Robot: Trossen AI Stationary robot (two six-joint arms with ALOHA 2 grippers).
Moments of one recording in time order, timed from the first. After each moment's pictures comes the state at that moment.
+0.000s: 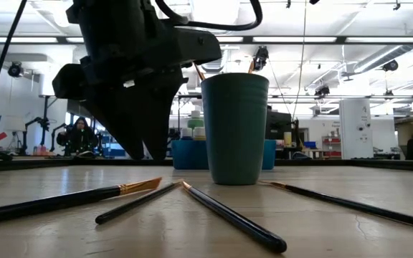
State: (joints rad) left arm -0.46 2.02 1.53 -0.91 -0.34 -1.37; right arm 0.14 1.26 1.60 -1.35 0.37 0.04
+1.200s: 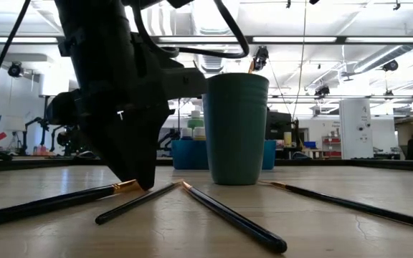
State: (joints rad) left arm -0.44 2.02 1.39 -0.77 -0.31 -1.35; right arm 0.14 1.26 1.60 -1.35 0.37 0.04
